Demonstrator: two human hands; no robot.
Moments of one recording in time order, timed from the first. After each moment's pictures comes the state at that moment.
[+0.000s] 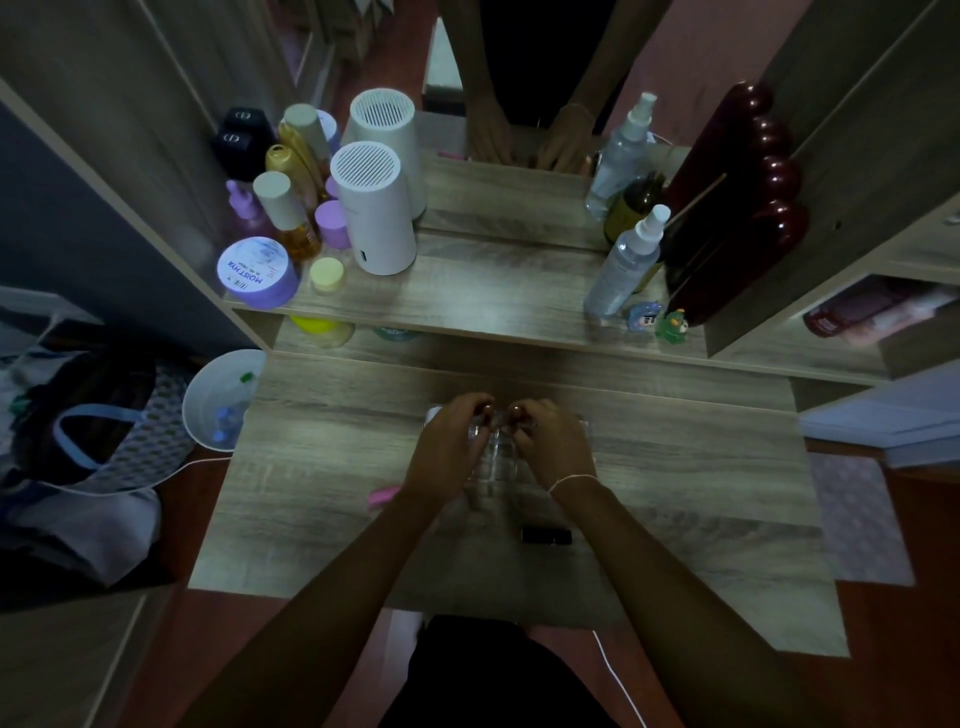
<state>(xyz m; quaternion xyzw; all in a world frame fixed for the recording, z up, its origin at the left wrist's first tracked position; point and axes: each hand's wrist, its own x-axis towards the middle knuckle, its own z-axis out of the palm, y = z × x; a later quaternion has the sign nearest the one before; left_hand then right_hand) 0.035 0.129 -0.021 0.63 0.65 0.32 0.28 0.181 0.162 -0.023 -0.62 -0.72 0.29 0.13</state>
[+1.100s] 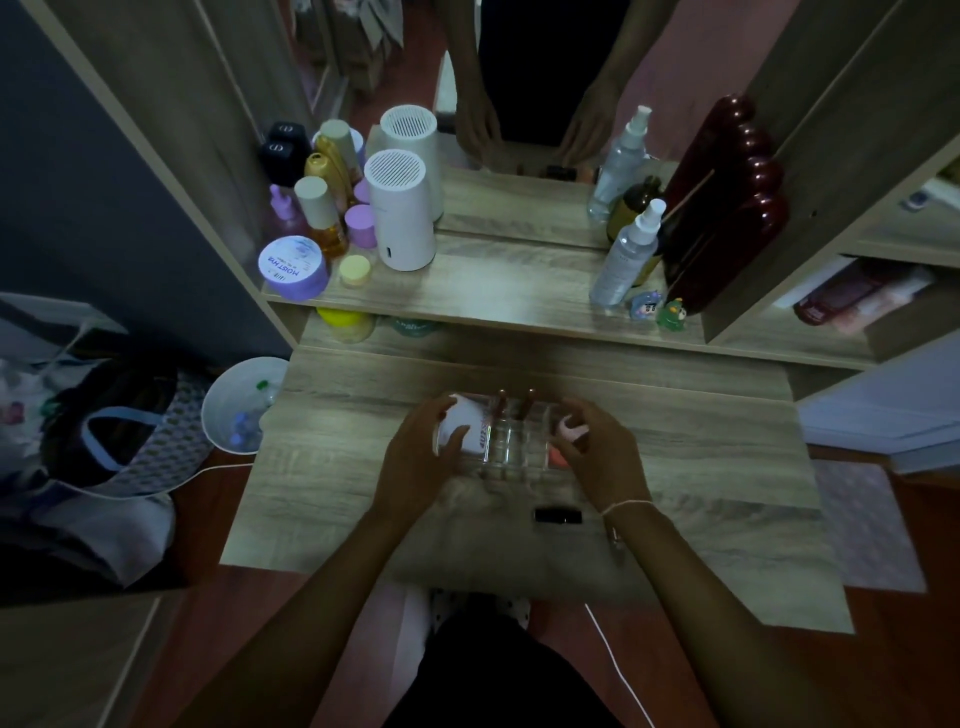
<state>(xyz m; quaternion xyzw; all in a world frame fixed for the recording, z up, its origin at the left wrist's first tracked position) -0.006 0.076 -0.012 0.59 0.67 0.37 0.25 0.215 0.114 0.014 -0.63 -0.69 0.28 0.23</state>
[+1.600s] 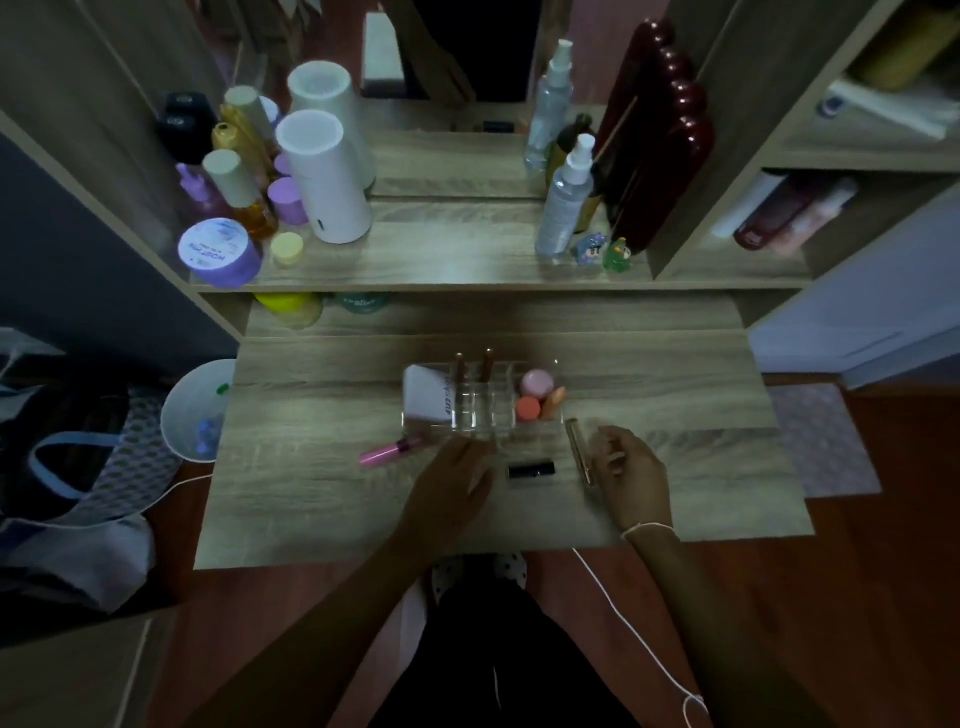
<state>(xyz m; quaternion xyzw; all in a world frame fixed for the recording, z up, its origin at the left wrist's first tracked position) 0.049 0.026 -0.048 0.76 0.54 0.25 0.27 0.284 0.034 -0.024 -0.76 -0.54 0.28 0.24</state>
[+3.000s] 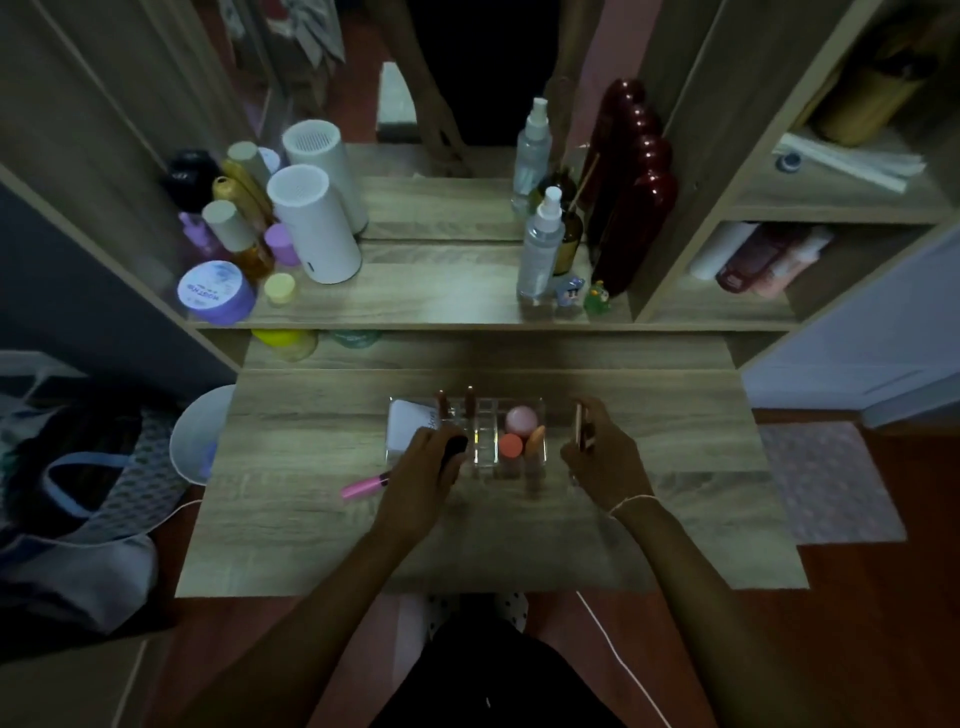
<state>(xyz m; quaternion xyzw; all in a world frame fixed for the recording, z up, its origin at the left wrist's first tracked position) 0.054 0.069 -0.023 0.68 0.62 0.28 0.28 0.289 0.101 0.010 -0.67 -0.61 0.36 0.23</state>
